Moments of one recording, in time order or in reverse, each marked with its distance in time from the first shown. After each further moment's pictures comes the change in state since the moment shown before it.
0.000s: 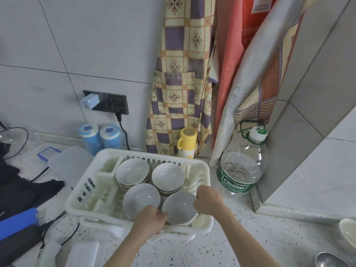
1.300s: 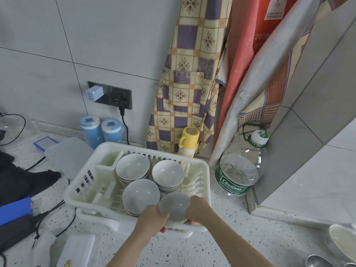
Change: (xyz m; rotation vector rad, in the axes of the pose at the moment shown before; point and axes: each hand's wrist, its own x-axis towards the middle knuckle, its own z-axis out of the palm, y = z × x) left_hand 0.003 -0.005 0.014 -0.296 -0.066 -0.150; right_hand -0.008 -0.019 0.030 0.117 -0.191 0.135
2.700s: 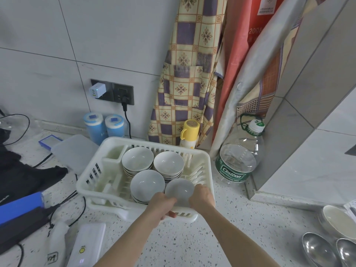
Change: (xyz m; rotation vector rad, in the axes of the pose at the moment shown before) left_hand -0.013 0.008 -0.003 -0.063 -0.078 -0.048; right_hand -0.009 -0.006 0.026 0.010 0.335 0.097
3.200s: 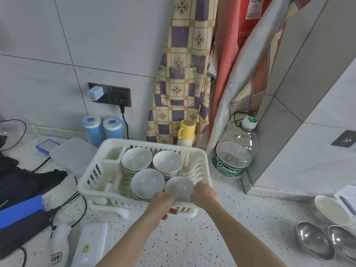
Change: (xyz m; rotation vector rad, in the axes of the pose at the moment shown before) left_hand -0.014 -0.012 -0.001 -0.108 -0.021 0.093; right_hand -0.014 0.006 -0.009 -0.074 0.000 -0.046
